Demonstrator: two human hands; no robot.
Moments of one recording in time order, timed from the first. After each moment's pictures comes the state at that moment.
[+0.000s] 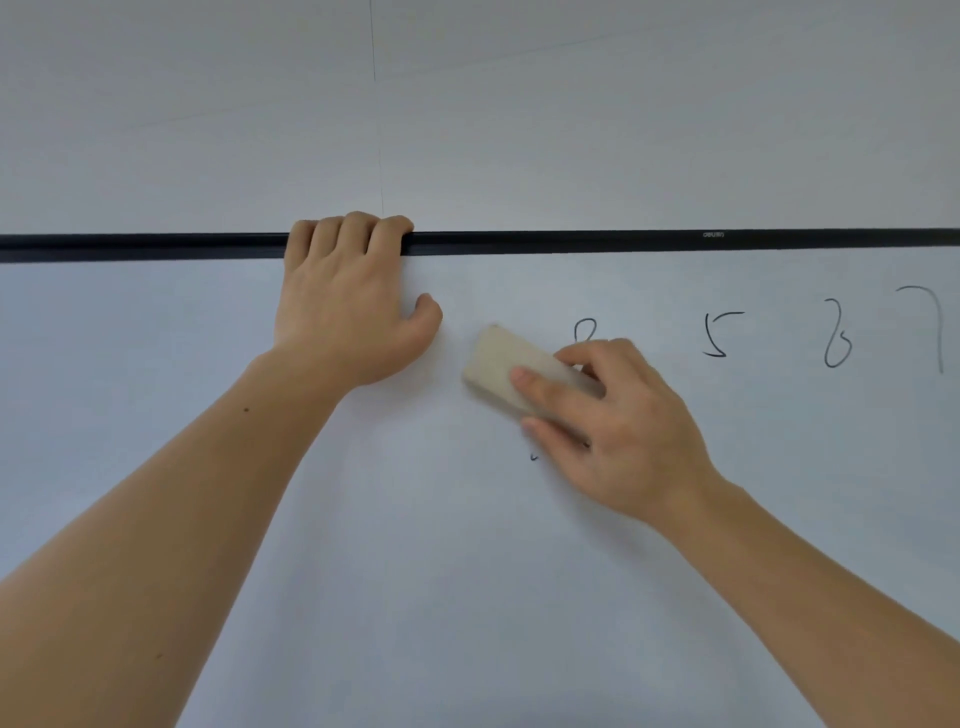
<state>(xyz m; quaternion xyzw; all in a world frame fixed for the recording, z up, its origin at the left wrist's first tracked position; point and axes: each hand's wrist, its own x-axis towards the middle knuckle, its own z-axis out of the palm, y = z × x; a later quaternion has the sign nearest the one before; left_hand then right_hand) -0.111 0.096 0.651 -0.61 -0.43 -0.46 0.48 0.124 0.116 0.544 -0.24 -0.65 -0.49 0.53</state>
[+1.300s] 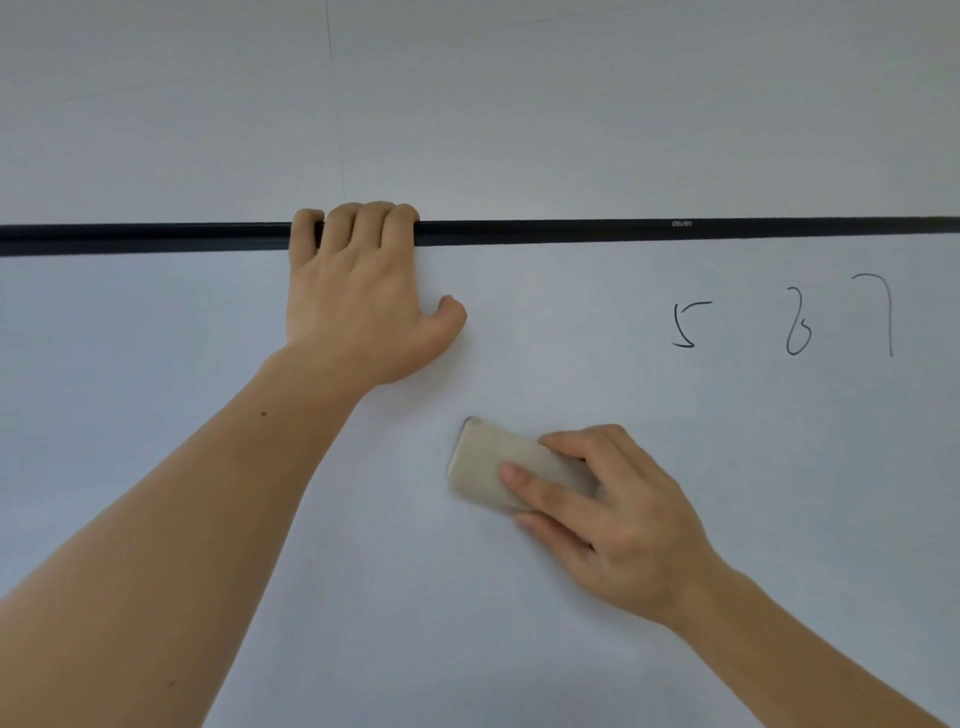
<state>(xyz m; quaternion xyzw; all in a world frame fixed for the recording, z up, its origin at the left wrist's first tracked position) -0.075 0.099 0.652 -0.63 -0.43 -0.44 0.48 0.138 0.112 0.482 -0.22 -0.69 -0.48 0.50</state>
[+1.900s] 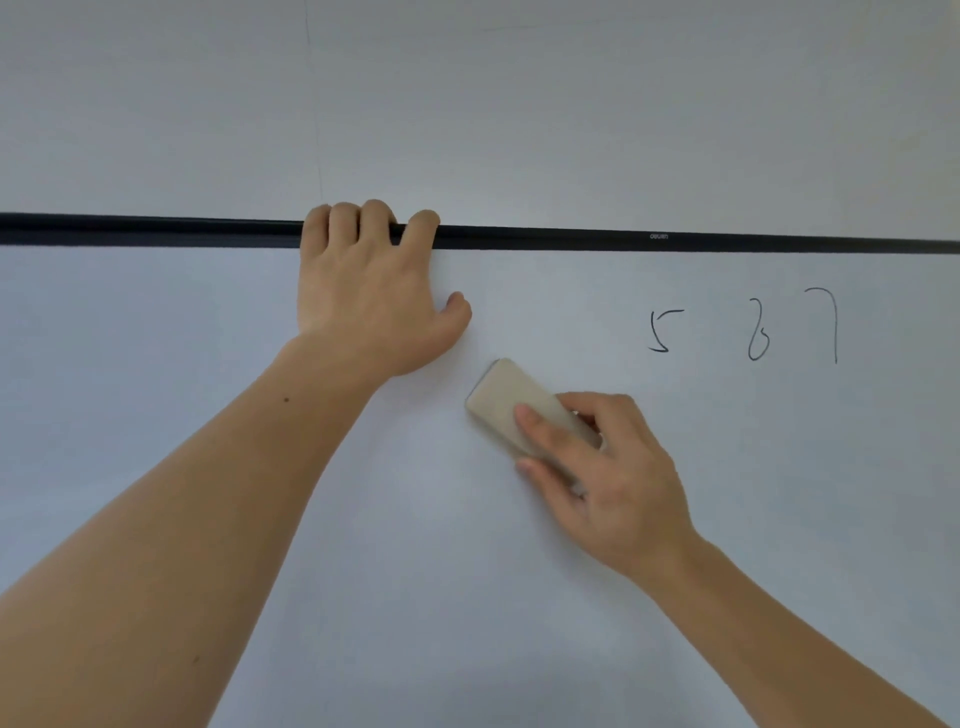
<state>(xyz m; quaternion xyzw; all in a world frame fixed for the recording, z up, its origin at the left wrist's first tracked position) -0.069 0.099 0.656 -0.63 -0.45 -0.40 0.48 0.135 0.109 0.496 -0.30 -0.62 -0.47 0.56</state>
